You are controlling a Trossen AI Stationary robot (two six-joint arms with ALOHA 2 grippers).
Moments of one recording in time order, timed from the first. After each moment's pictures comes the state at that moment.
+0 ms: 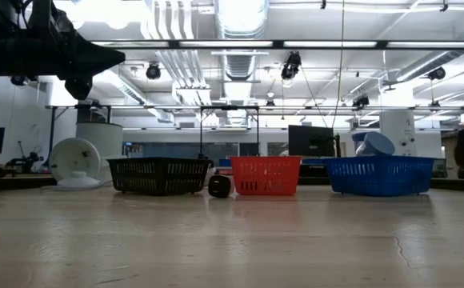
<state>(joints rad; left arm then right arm) 0.08 0.36 0.04 0.43 -0.18 -0.20 0.09 1.57 2.15 -0.82 -0.17 -0.10</state>
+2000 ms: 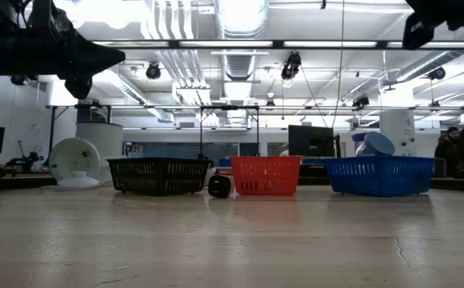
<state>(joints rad) 0.08 0.36 0.04 0.44 -0.18 -0.19 0.09 0.08 0.24 0.05 -0.02 0.05</state>
